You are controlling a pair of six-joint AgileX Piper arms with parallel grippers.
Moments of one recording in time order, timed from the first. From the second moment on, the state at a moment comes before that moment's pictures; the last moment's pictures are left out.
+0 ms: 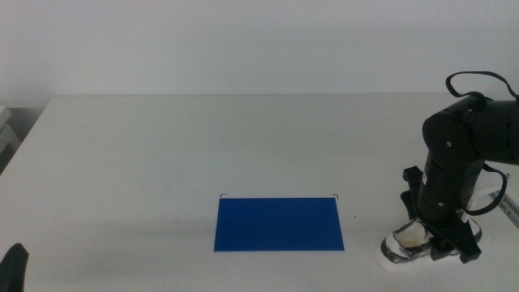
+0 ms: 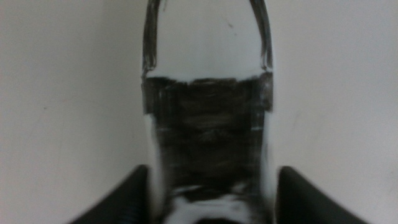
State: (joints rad) left arm 0.04 -0.02 0.03 -0.06 0.11 0.04; right arm 0.34 1.76 -1.07 -0.16 0.92 1.81
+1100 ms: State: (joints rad) left arm 0.04 -0.02 0.03 -0.06 0.11 0.04; right arm 0.62 1.88 -1.64 -0.14 1.21 1.88
